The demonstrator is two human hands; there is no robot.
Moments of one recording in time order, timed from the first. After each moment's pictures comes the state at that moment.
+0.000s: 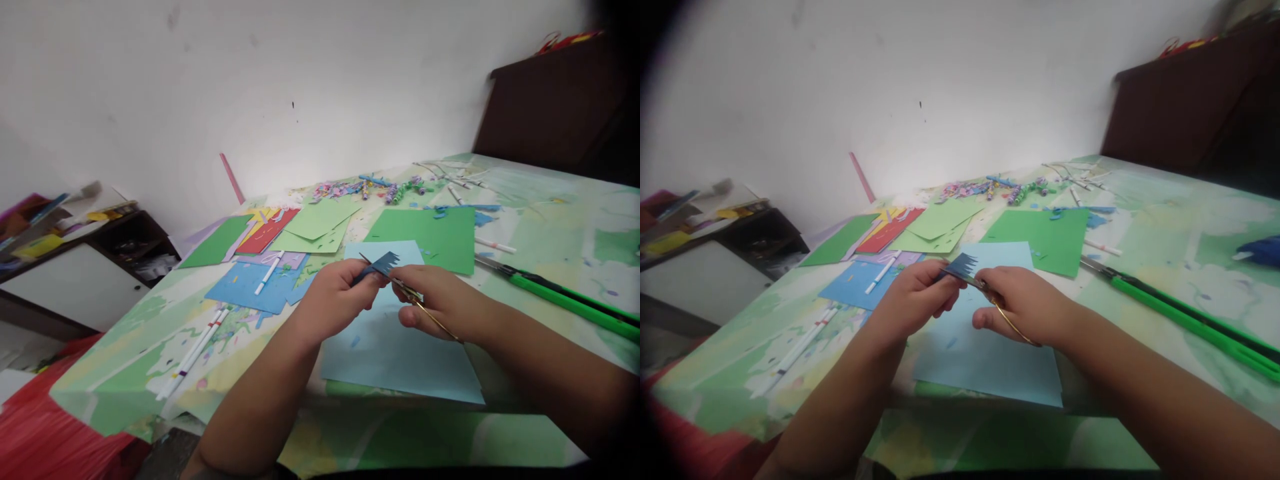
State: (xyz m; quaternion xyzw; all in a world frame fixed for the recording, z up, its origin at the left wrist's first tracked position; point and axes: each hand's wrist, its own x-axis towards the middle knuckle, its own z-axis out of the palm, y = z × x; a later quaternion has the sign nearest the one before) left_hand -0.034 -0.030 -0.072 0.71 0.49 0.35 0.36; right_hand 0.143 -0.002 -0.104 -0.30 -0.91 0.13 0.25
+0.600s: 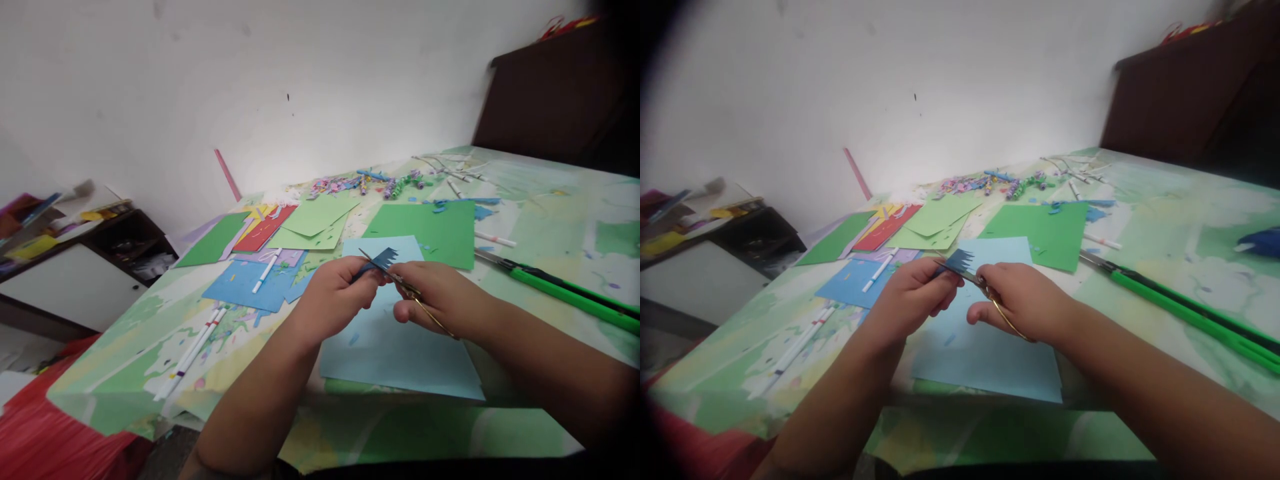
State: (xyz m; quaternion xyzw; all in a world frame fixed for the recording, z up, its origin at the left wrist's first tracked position) left_hand -0.032 -0.032 -0.072 0.70 0.49 0.37 0.38; right_hand 0.142 -0.003 -0.107 -0.34 -0.90 0.09 0.24
